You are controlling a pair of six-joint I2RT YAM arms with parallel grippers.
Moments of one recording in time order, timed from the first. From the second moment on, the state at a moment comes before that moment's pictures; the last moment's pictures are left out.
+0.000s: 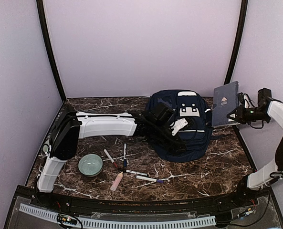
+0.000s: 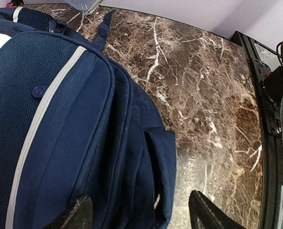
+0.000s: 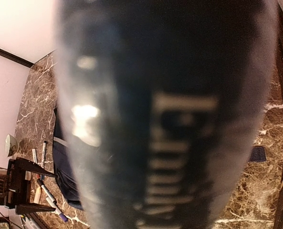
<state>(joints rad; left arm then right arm) -1.04 2.27 1.88 -0.34 0.33 0.10 -0.35 1.35 1.07 -0.75 -0.76 -0.10</state>
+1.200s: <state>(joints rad) -1.06 2.45 2.05 -0.38 0.18 0.21 -0.35 1.35 1.04 -0.74 -0.76 -0.10</state>
